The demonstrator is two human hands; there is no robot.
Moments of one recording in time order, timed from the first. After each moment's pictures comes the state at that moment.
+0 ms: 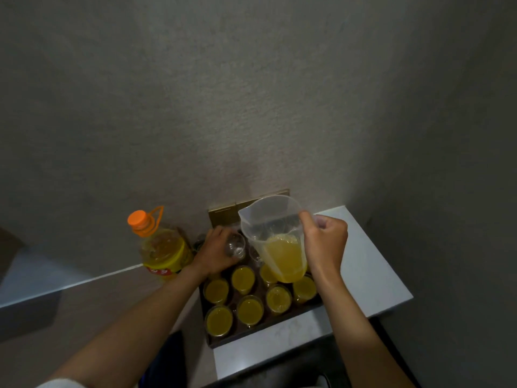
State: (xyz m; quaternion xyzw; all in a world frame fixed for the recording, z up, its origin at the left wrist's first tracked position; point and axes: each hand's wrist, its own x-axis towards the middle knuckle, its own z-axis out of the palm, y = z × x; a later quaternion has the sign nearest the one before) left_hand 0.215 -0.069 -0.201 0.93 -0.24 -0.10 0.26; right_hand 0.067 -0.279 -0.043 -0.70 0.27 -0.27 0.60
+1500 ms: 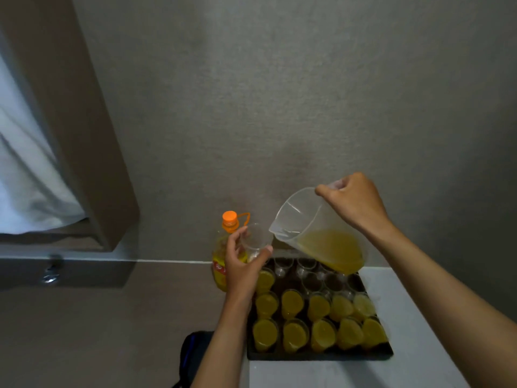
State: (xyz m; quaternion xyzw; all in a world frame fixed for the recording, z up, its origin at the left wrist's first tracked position) left_hand 0.079 -0.018 -0.074 0.61 0.06 0.16 0.77; right_hand 0.113 -0.210 0.094 -0.91 -0.03 -0.17 0.37
